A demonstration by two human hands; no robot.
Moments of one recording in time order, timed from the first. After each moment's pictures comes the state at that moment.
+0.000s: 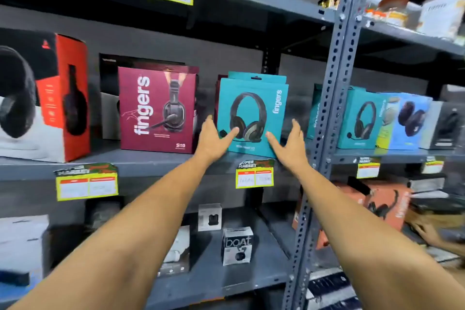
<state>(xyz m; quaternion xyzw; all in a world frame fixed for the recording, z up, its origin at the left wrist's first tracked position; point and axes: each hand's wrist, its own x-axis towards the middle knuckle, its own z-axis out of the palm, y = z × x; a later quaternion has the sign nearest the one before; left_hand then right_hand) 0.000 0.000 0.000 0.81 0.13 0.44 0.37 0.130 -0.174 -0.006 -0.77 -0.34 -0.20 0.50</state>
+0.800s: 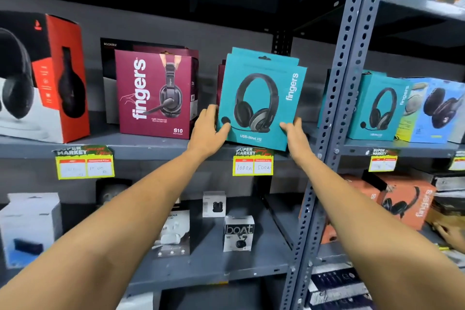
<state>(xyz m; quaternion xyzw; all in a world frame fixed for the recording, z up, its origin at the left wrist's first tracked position) 0.004 -0.002 -0.019 0.82 0.12 0.50 0.25 0.160 -0.175 -0.012 -0.69 -0.35 0.01 0.64</state>
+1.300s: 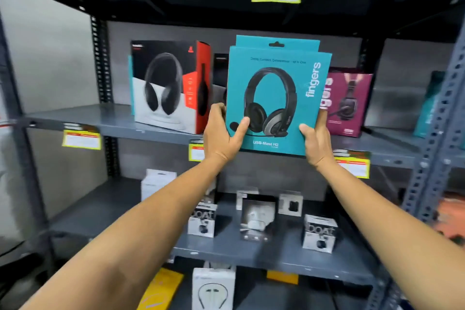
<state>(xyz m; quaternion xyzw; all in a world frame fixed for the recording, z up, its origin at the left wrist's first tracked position) -0.195 0.032 -0.034 0.70 0.15 0.67 0.19 -0.024 -0.102 -0.016 -0.59 -0.51 -0.09 0.63</state>
